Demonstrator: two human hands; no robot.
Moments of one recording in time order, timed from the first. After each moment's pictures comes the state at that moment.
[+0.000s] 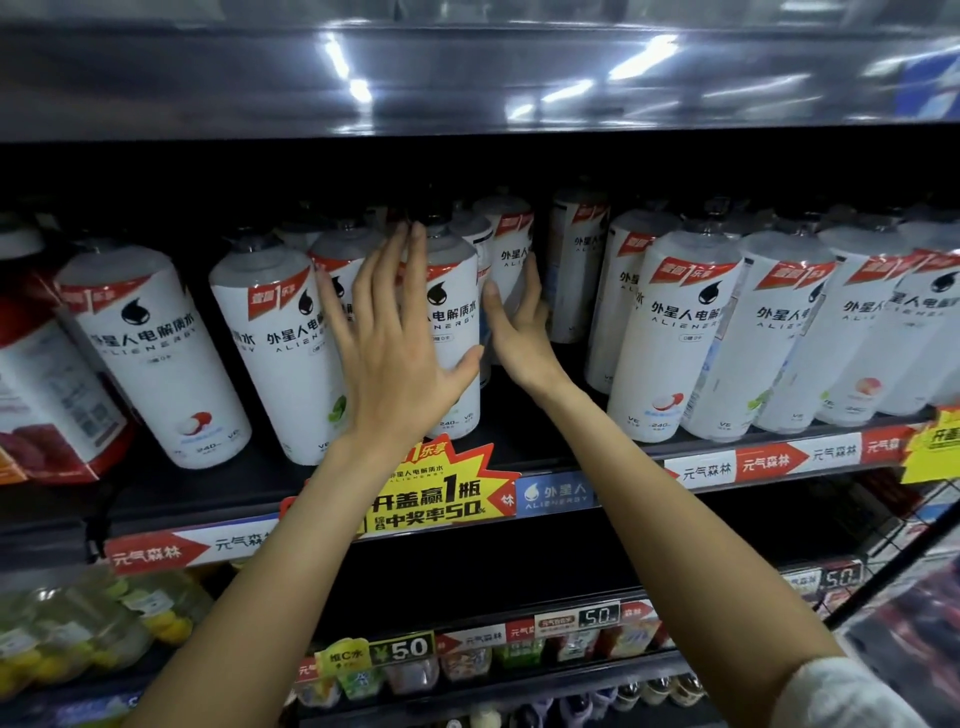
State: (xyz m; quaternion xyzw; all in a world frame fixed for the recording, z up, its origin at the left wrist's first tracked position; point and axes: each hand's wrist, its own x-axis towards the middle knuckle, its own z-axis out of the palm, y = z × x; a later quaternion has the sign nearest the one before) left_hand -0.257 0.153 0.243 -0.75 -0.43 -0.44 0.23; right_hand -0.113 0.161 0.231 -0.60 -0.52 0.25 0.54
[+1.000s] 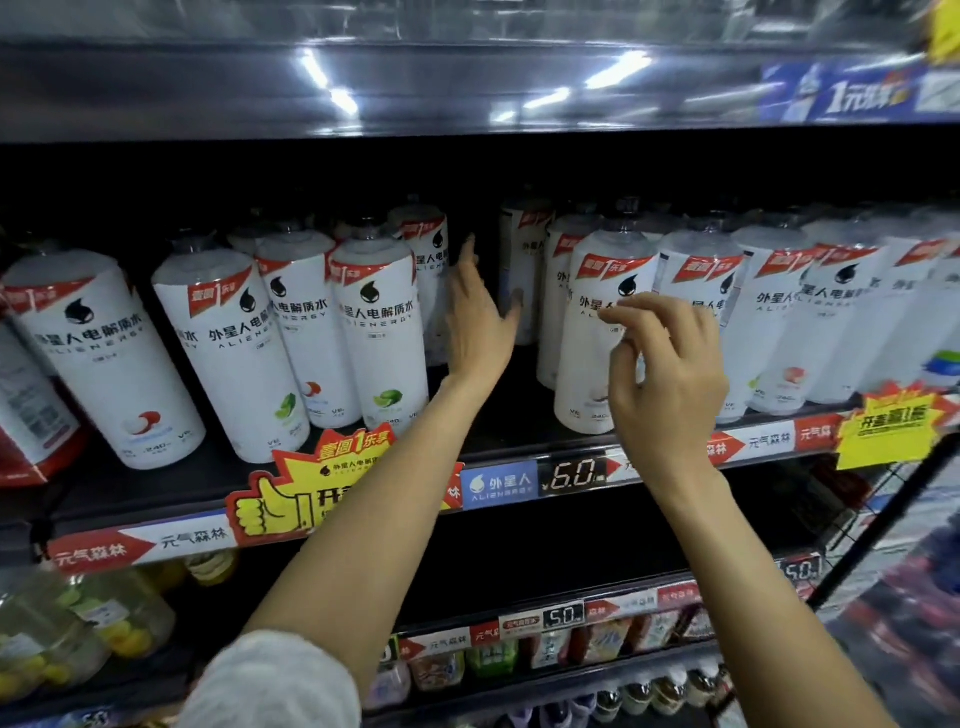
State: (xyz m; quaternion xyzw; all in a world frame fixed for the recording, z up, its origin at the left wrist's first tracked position) left_hand -0.121 0.175 0.232 -0.72 -0.39 -0.54 -0.18; right_hand -0.035 0.023 0.236 -0.58 -0.52 -0.37 0.51
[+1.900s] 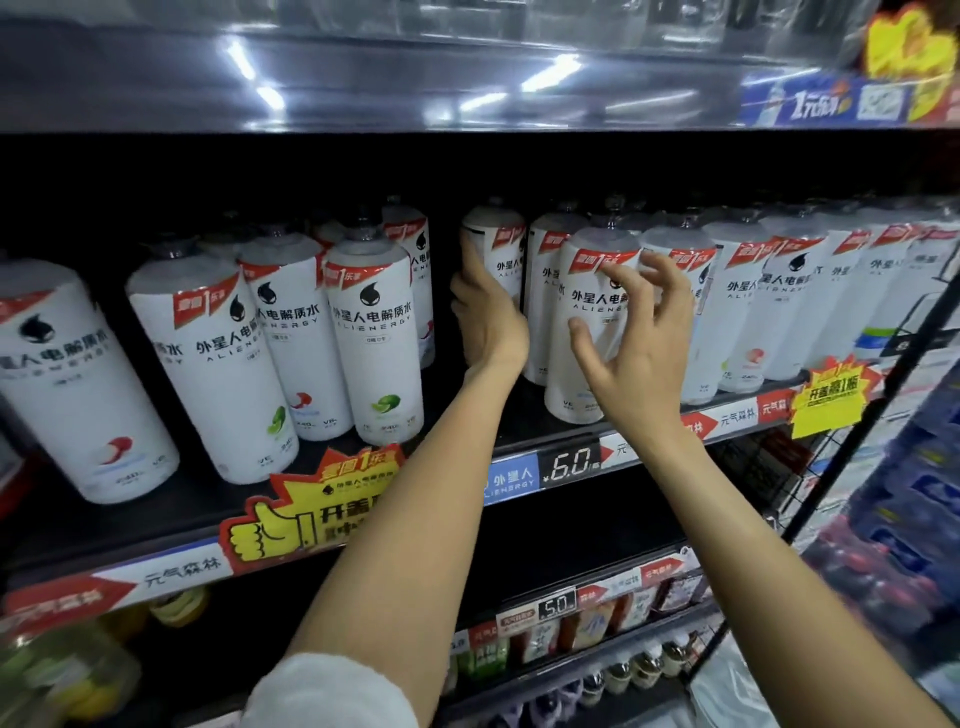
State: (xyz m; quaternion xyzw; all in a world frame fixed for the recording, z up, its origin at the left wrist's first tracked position) left_hand -0.097 0.169 0.240 -0.72 -0.45 -0.46 -0.26; right_hand -0.029 0.047 0.233 -0.60 -0.52 -0.33 0.51
